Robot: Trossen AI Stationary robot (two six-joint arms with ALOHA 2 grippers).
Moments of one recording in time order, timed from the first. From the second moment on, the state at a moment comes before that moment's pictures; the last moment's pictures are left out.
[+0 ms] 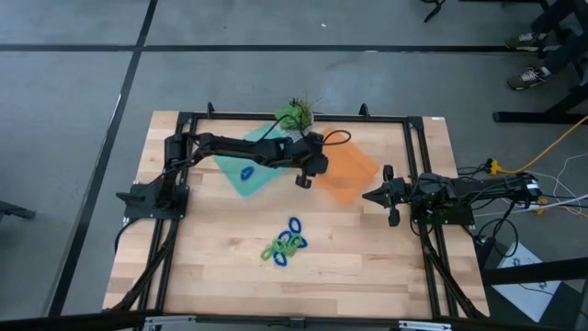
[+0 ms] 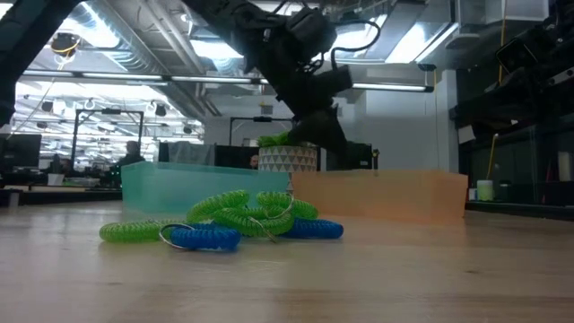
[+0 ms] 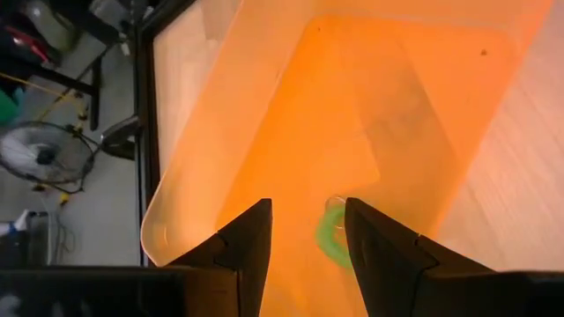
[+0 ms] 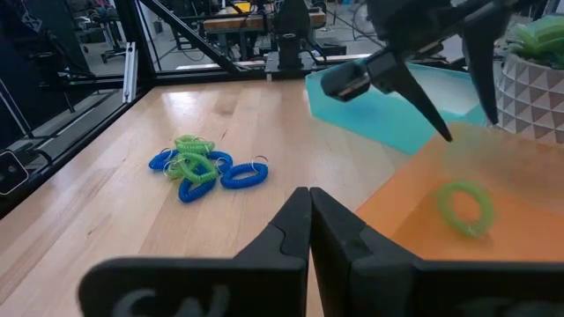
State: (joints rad) left arm 0.20 2.01 1.49 -0.21 -0.17 0.68; right arm 0.08 0.20 0.01 0.03 0.08 0.07
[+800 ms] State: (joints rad) left arm 0.02 1.94 1.51 -0.51 -0.14 0.67; right arm 0.08 0.20 0.01 0.03 0.08 0.07
